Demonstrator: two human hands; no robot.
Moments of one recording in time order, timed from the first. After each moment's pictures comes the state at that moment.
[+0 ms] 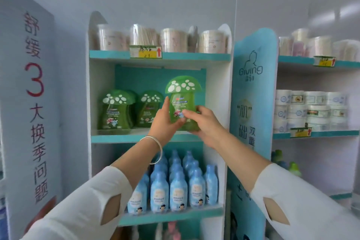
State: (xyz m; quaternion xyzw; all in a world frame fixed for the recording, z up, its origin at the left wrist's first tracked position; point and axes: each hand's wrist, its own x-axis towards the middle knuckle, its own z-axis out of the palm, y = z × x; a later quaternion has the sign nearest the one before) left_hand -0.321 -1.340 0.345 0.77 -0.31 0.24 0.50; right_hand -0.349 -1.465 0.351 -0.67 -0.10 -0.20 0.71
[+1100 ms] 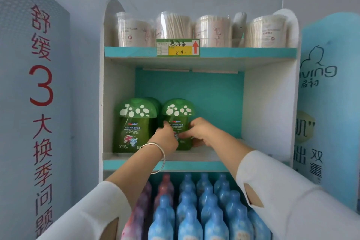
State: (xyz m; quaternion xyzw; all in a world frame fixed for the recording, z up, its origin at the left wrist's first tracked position) left_hand -0.192 -1.294 0.352 0.95 -0.12 0.11 0.27; right_hand -0.182 -1.412 0.370 -0.89 0.03 -0.09 0.45
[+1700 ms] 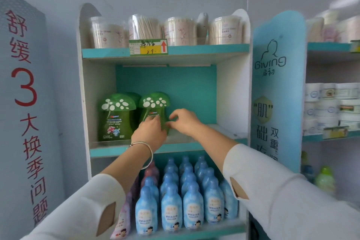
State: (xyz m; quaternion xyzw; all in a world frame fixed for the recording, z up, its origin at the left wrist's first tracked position) left_hand -0.247 -1.306 0.343 0.94 -0.16 0.22 0.22; right_hand -0.246 -1.429 0.364 -0.93 -0.03 -0.21 0.31
